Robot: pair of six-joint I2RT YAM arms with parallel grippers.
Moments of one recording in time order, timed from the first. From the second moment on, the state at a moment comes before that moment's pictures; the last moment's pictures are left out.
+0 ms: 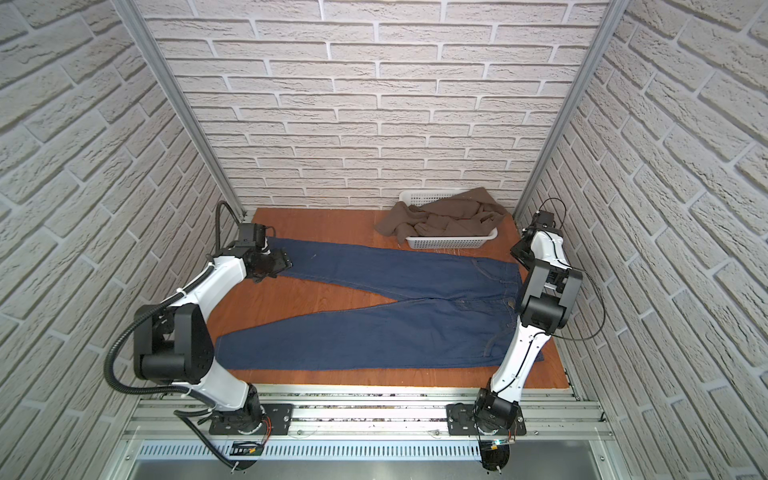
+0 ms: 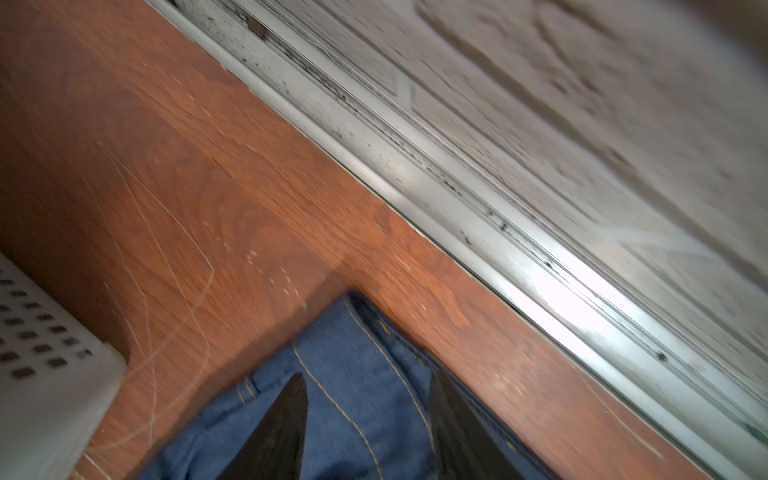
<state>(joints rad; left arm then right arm) -0.02 1.60 1.18 -0.57 0.00 -0.43 -0.48 2.19 1.83 -0.82 0.08 0.55</state>
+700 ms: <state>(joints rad) -0.02 1.60 1.19 -0.59 -0.02 -0.42 -0.47 2.32 1.90 -0.82 0.00 0.57</state>
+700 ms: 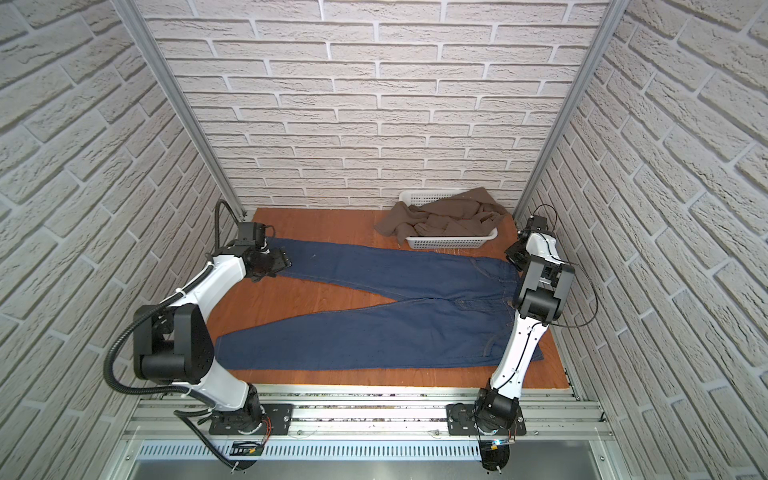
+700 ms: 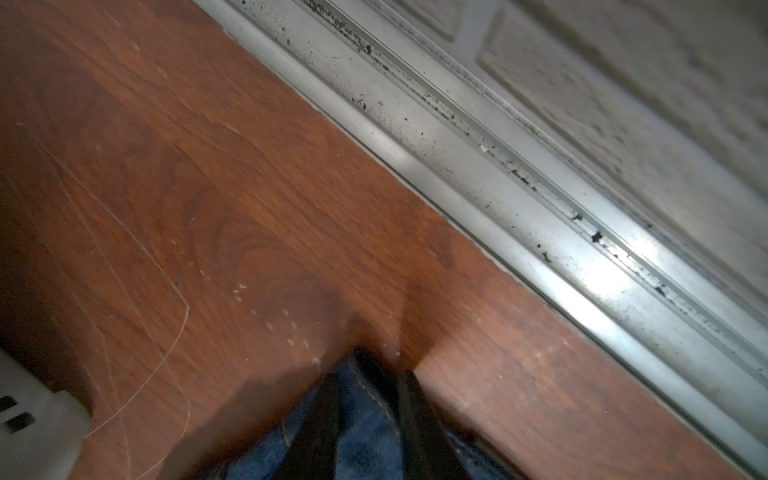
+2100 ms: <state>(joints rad) 0.15 1.88 1.60 -0.67 0.09 -0.43 -0.46 1.69 1.33 -0.66 -0.11 0.63</state>
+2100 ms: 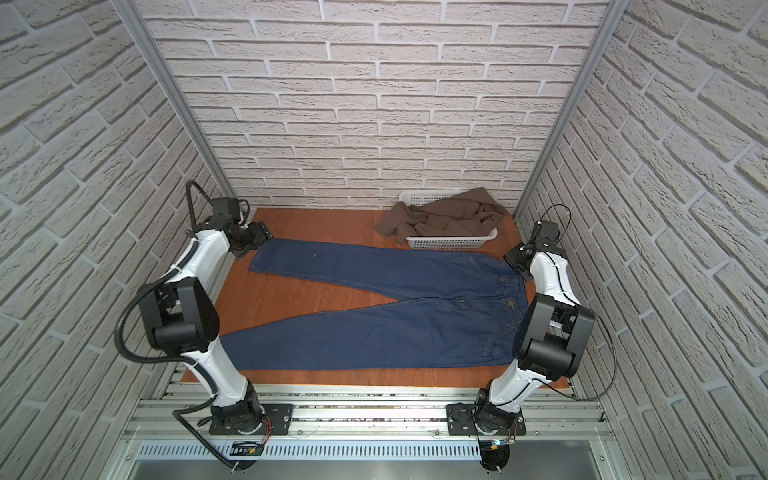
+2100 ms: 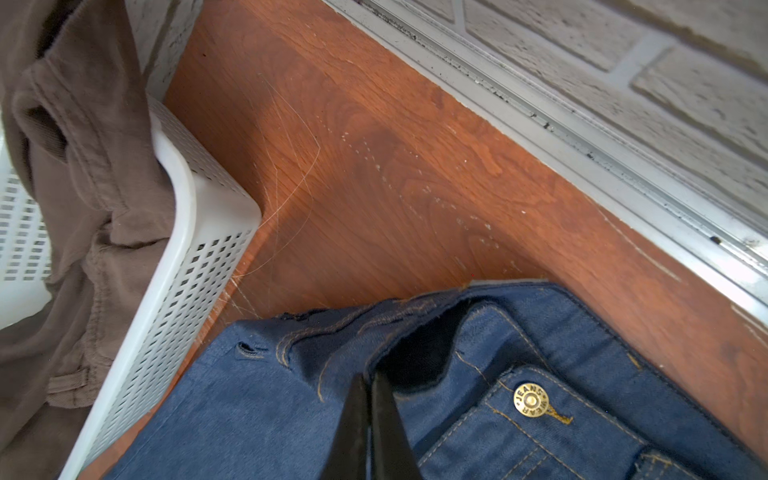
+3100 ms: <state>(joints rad) 0.16 2.70 2.57 -0.91 0.02 -0.33 -0.40 1.69 1.32 -0.61 -0.15 0.65</state>
